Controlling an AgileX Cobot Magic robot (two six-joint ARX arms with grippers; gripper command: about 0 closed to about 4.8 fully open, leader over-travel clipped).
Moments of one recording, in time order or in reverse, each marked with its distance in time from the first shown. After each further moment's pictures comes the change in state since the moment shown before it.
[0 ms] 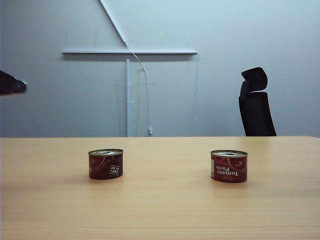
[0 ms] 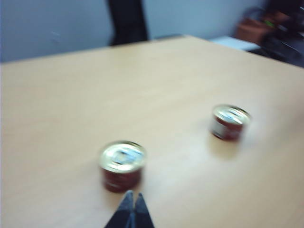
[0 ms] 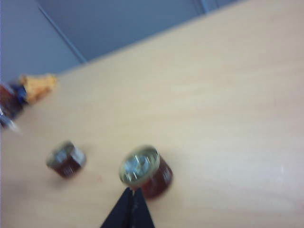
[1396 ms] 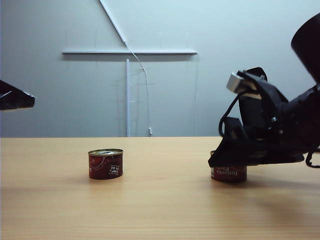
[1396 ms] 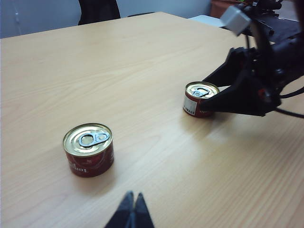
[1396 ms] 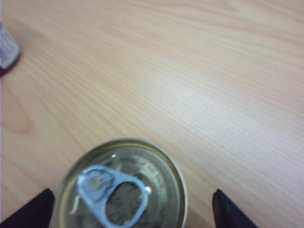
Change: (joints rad) left arm -0.082 0.054 -0.001 -0.011 0.000 0.000; right arm 0.352 1.415 0.312 0.710 0.193 -0.487
